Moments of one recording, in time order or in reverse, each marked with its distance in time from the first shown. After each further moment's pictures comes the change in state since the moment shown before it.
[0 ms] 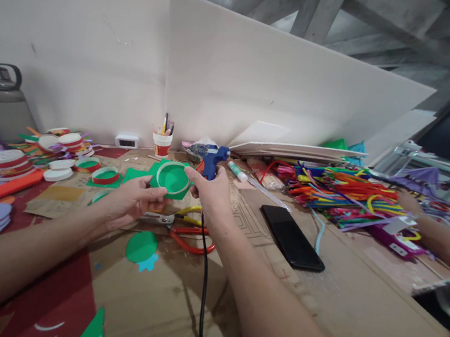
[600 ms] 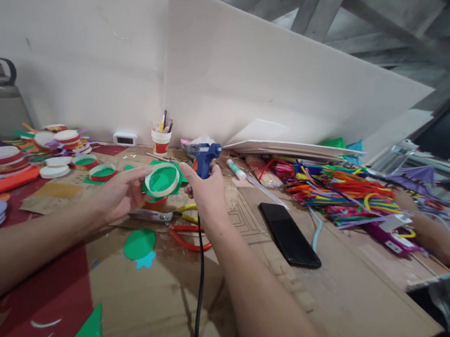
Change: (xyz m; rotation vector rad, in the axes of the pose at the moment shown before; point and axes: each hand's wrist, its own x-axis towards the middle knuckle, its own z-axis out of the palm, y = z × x) left_hand 0.009 0.003 -0.010 -0.133 0.155 0.081; right_hand -0.003 0.001 0.000 -0.092 -0.021 0.005
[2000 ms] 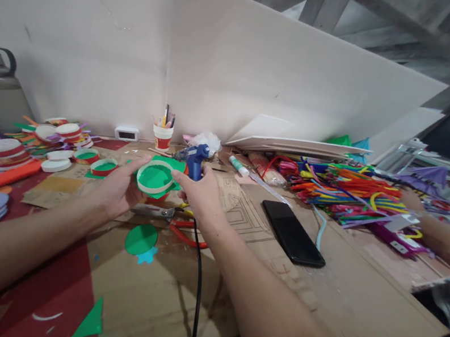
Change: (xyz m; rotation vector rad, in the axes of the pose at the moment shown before) left_hand -0.003 0.003 0.013 -0.114 0.227 -0.022; right_hand -0.011 0.006 0.008 -0.044 -0.097 0.082
